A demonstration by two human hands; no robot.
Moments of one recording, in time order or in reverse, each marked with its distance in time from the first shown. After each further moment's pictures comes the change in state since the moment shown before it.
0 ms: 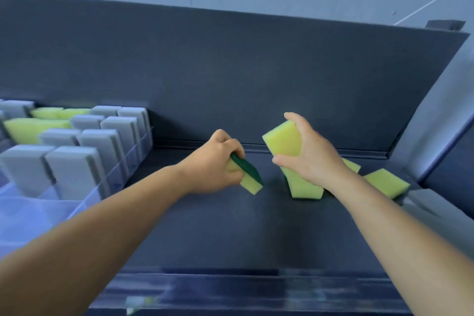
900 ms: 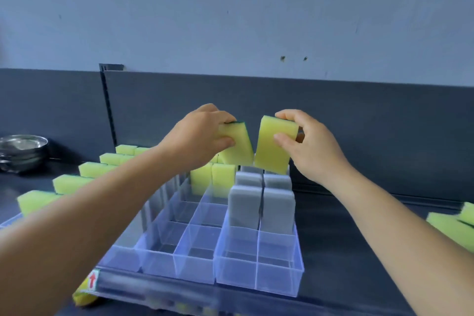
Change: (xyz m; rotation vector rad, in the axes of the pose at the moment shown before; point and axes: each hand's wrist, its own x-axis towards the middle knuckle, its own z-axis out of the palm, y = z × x) left_hand -0.172 -0.168 -0.257 0.225 0.420 -0.078; right_hand -0.002 -0.316 0.111 0.344 0.158 -0.351
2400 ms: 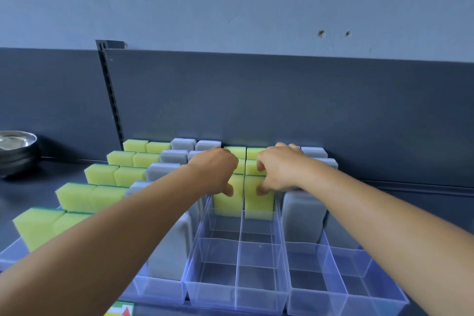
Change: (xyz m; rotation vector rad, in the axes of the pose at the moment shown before) left_hand 0.028 -0.120 0.069 0.444 -0.557 0.031; right_hand 0.054 -0.011 0.146 -0.876 -0.659 0.055
